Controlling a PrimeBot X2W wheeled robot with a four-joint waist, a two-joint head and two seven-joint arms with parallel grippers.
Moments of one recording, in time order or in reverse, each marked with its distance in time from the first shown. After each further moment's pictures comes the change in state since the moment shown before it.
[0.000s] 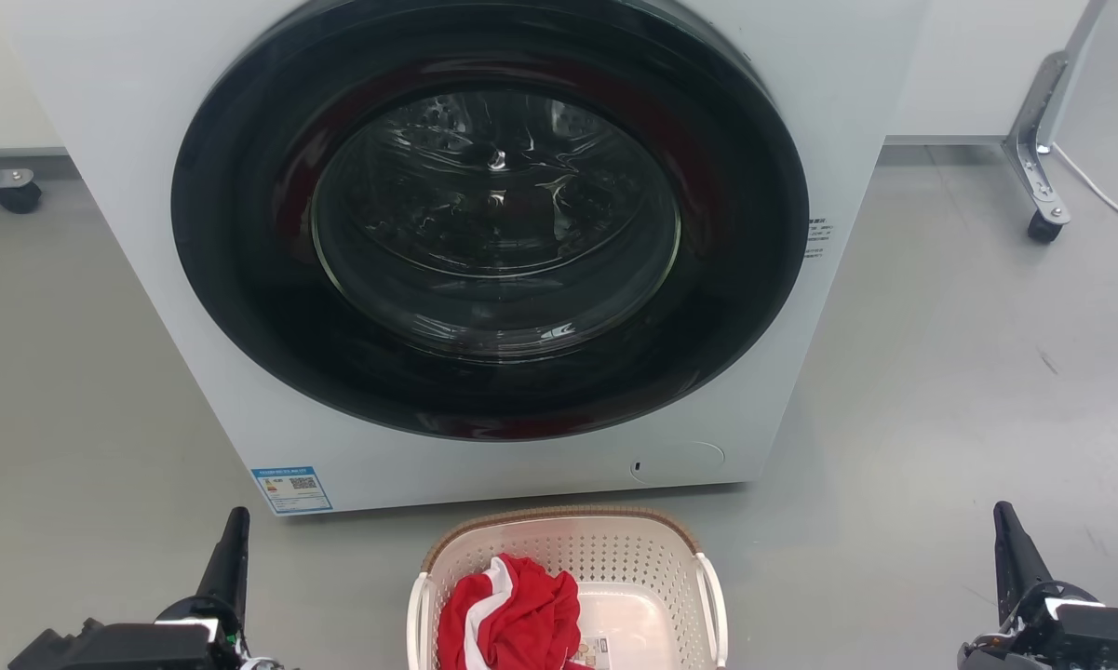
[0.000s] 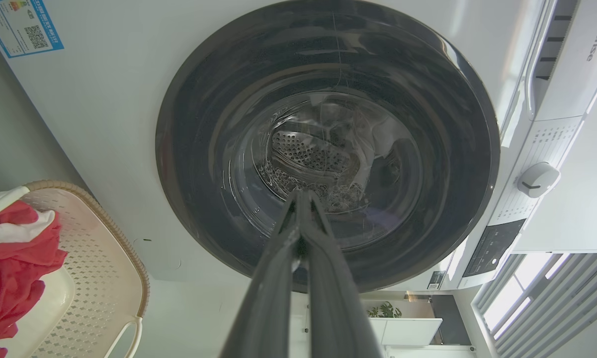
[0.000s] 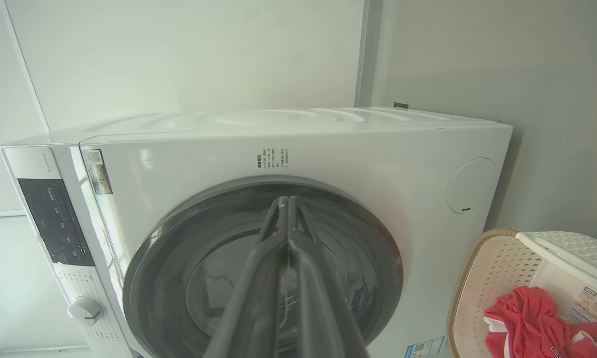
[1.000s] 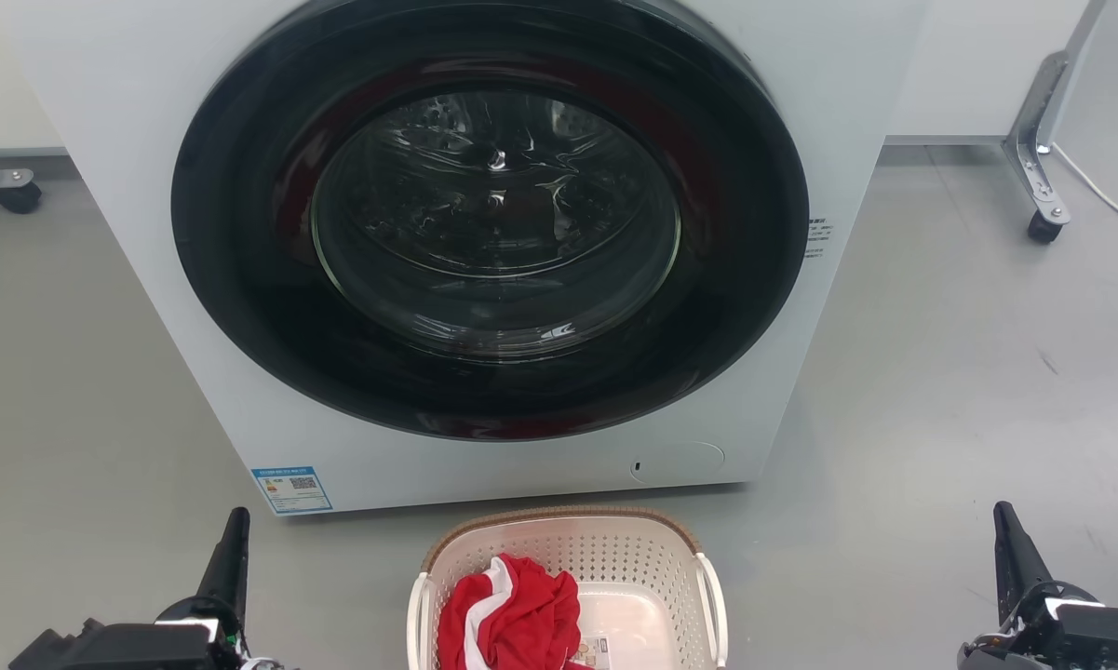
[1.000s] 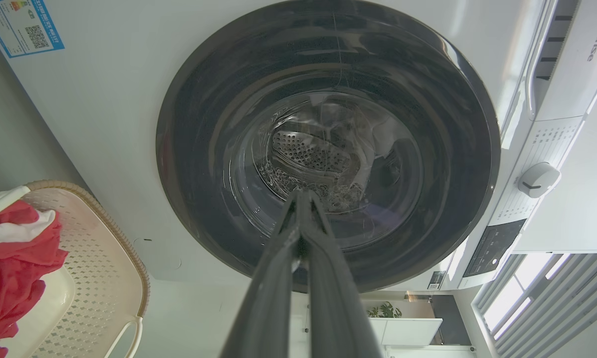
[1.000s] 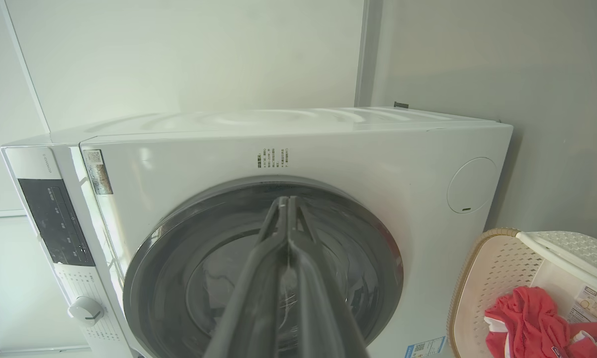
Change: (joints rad) left arm 0.000 0.000 0.000 0.001 0.000 0.000 0.000; right arm 0.000 0.000 0.000 0.000 0.001 0.000 0.000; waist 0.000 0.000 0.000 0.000
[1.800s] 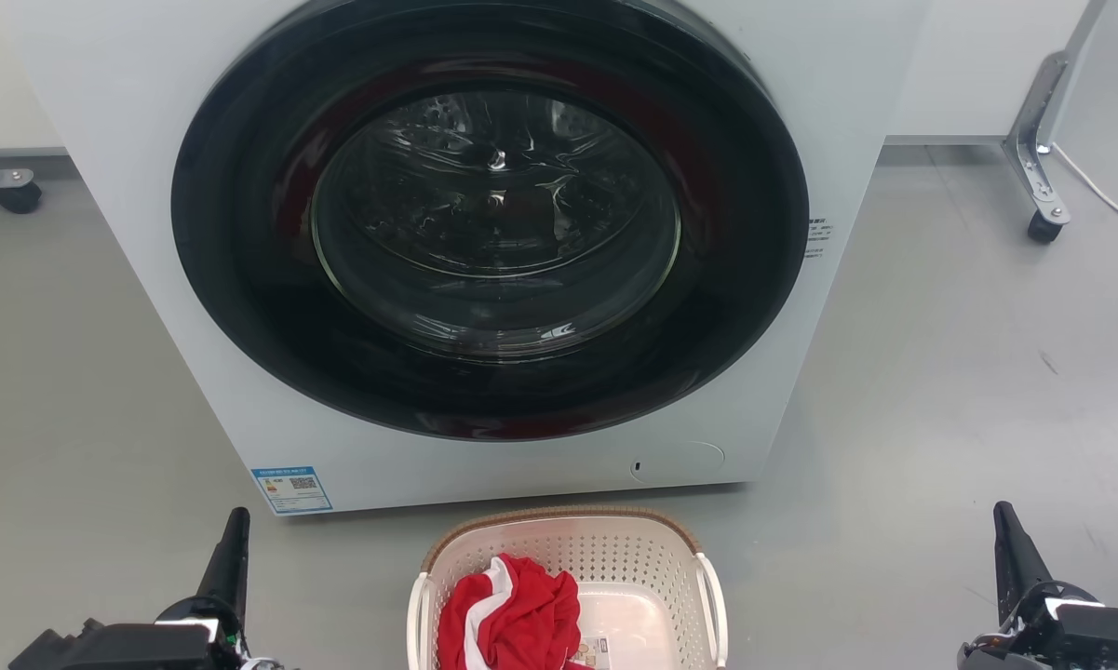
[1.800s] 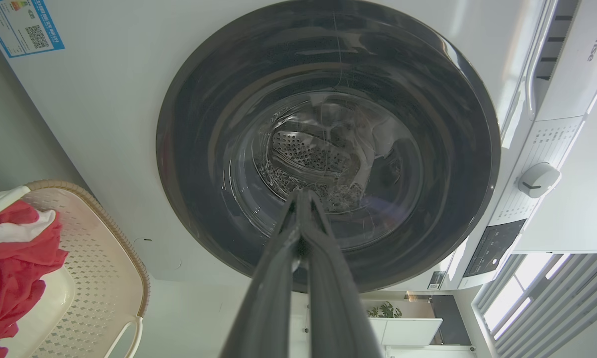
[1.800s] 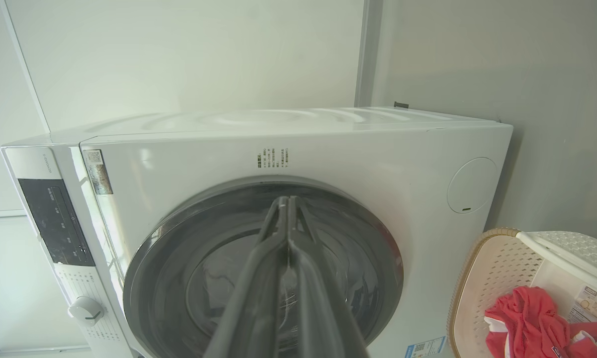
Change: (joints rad) left arm 0.000 0.000 0.000 0.000 0.000 0.000 0.000; right arm 0.000 0.000 0.000 0.000 0.000 0.000 0.000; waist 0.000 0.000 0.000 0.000
